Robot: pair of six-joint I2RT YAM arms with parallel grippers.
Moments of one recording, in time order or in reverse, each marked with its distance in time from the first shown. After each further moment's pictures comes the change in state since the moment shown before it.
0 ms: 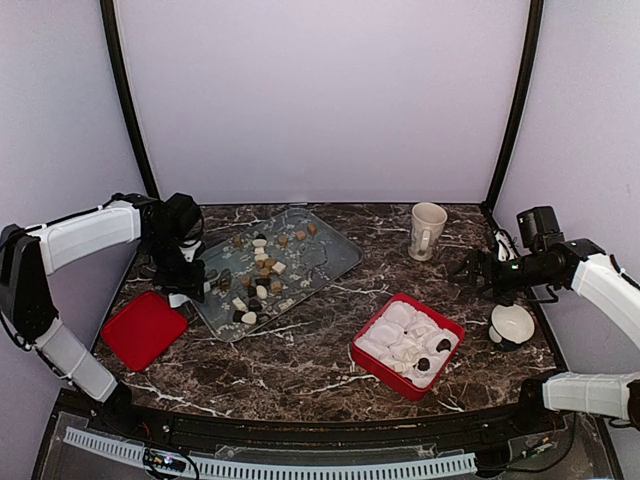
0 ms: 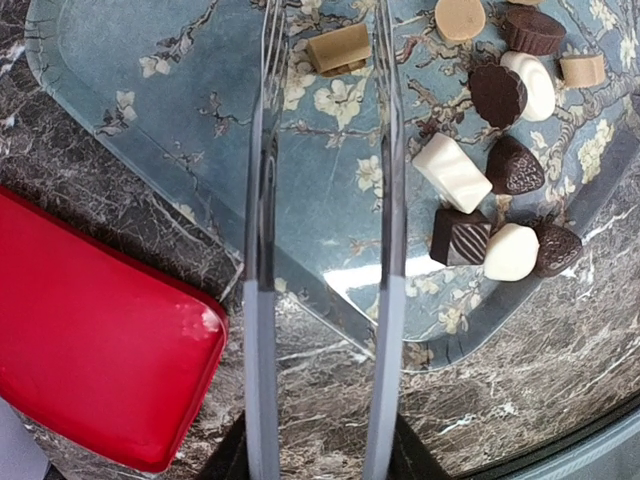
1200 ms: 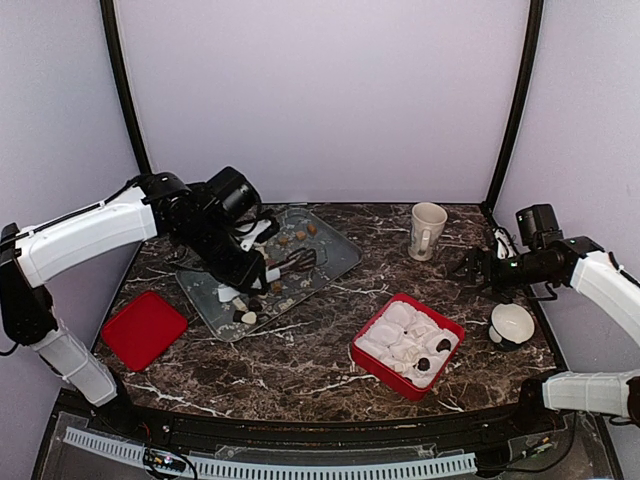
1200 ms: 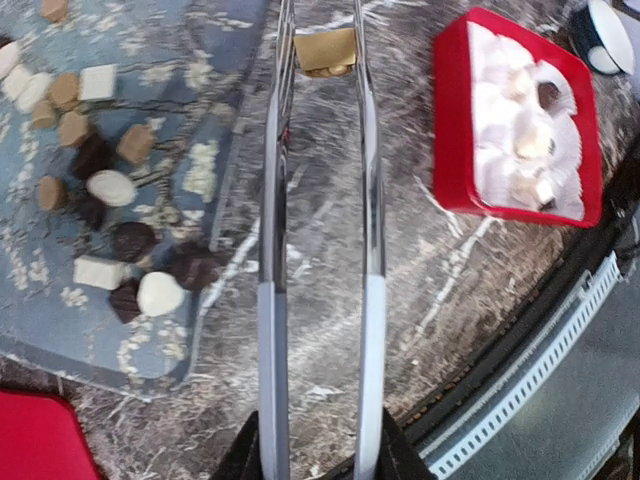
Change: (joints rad) left arm -0.445 0.010 0.275 0.012 0.053 0.015; right arm 0.000 0.017 0.013 0.009 -0.001 0.000
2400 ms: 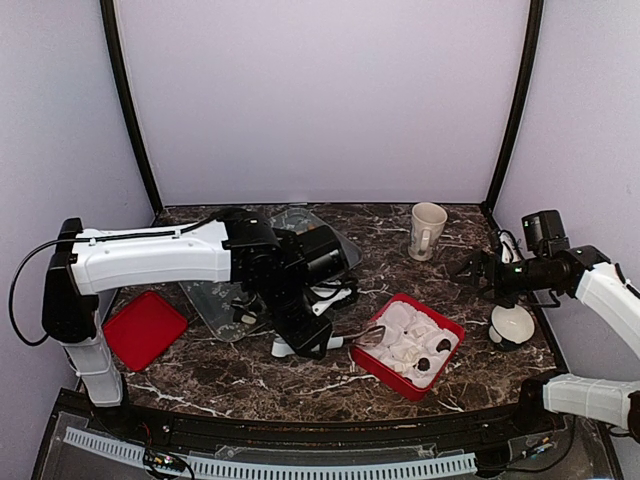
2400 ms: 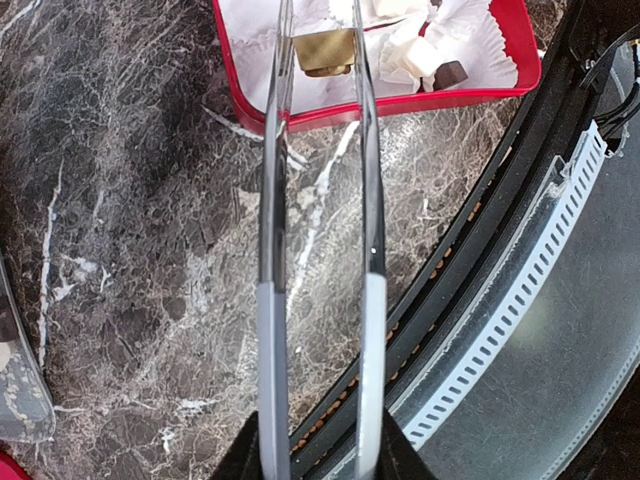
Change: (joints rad) left arm -0.348 0.278 0.173 -0.034 0.055 -0.004; right arm 0.000 -0.082 -0.047 0.013 0.000 0.031
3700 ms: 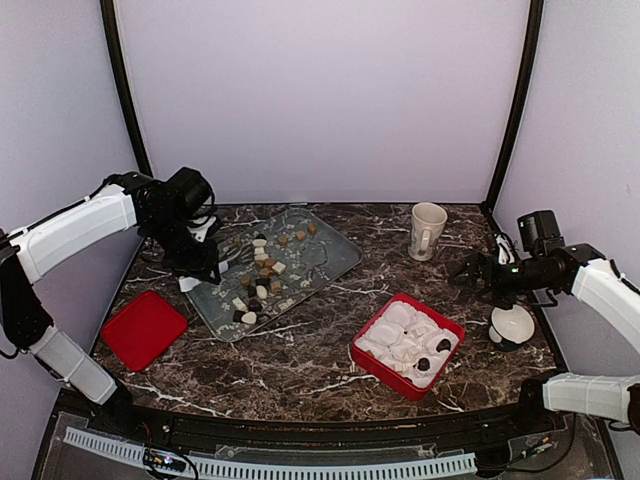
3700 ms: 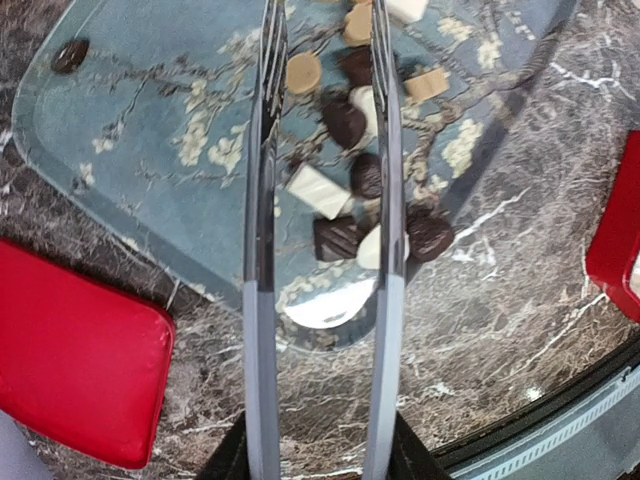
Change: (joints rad) left arm 0.652 -0.330 -0.271 -0.045 -0.081 -0.030; right arm 0.000 0.042 0.001 0.001 -0.004 -0.006
